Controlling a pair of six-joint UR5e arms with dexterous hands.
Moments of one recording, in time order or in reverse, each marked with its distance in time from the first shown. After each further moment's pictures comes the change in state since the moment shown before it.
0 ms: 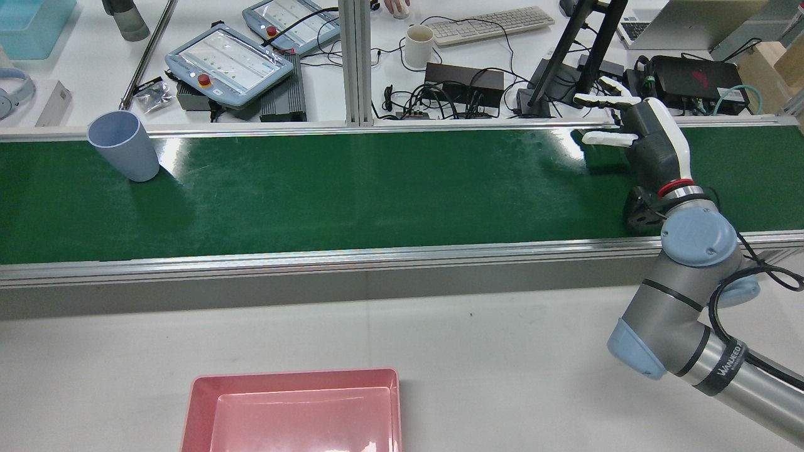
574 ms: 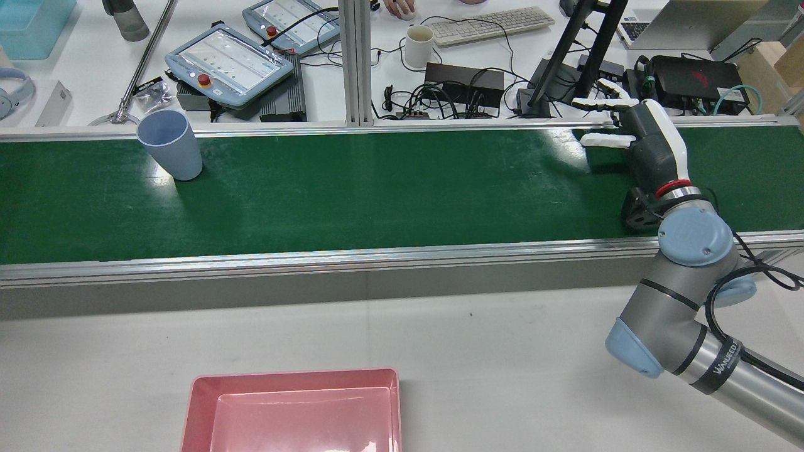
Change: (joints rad) left arm 0.000 0.000 0.000 0.001 0.000 0.000; right arm 0.001 0.023 0.001 0.014 -0.001 -0.007
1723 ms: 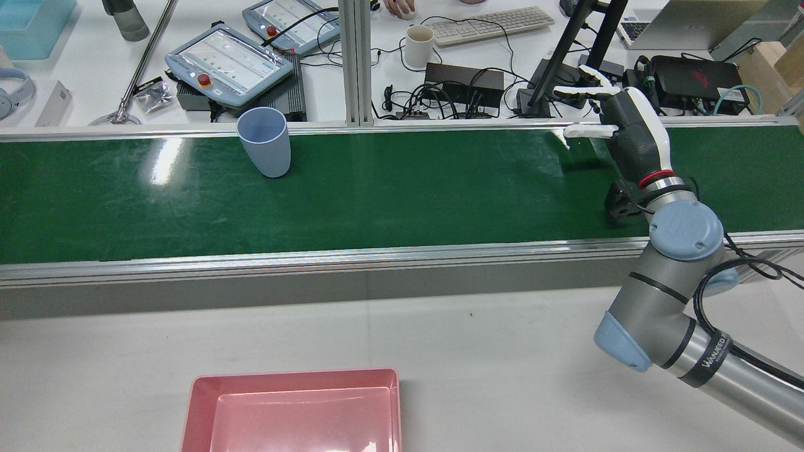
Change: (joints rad) left arm 0.000 0.000 0.000 0.000 0.000 0.000; right arm -0.001 0.020 -0.010 0.055 -0.011 -0.040
